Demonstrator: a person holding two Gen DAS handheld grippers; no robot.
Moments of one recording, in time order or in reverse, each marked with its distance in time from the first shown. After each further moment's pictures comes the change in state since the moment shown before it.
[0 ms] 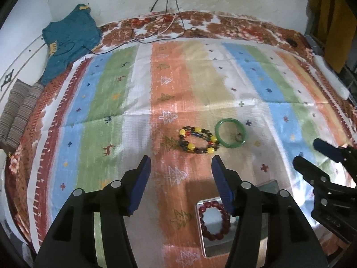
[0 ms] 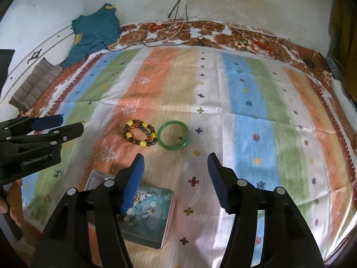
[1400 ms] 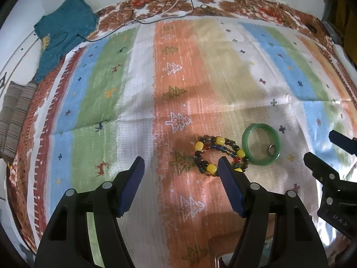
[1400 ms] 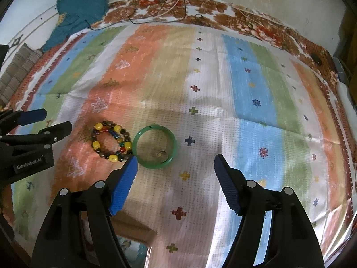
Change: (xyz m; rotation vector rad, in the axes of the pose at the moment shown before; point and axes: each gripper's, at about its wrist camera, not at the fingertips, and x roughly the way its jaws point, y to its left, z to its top) left arm 0.090 0.007 0.040 0.018 0.129 0.072; right arm 0.092 -0.009 0.041 -0.032 0.154 -0.066
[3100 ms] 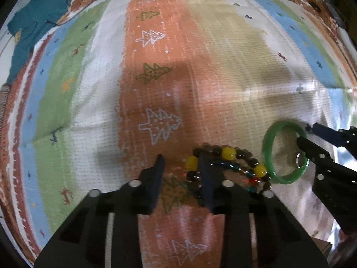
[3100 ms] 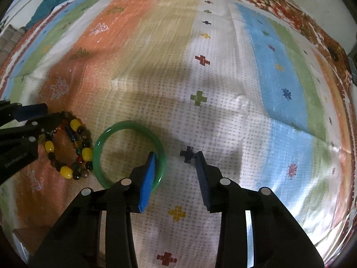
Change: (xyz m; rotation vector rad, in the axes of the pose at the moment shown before) left arm 0.090 -0.007 0.027 0.049 0.163 -0.071; right arm 0.099 -0.004 0.018 -0.056 0.168 -0.025
